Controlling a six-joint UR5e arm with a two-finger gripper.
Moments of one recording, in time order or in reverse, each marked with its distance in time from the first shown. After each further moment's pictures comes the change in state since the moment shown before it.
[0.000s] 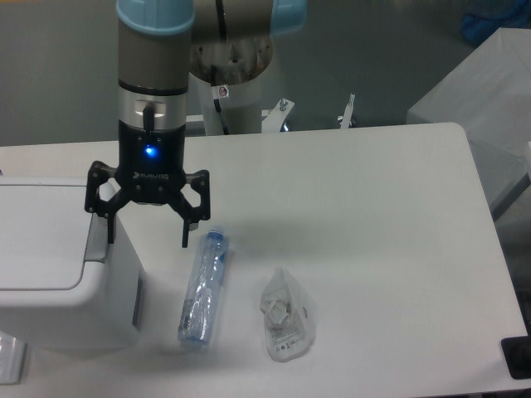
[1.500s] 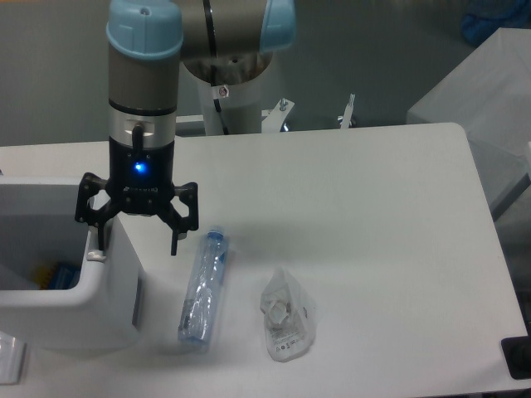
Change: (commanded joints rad) arm -0.012 -0.017 0.023 0.002 0.005 0.012
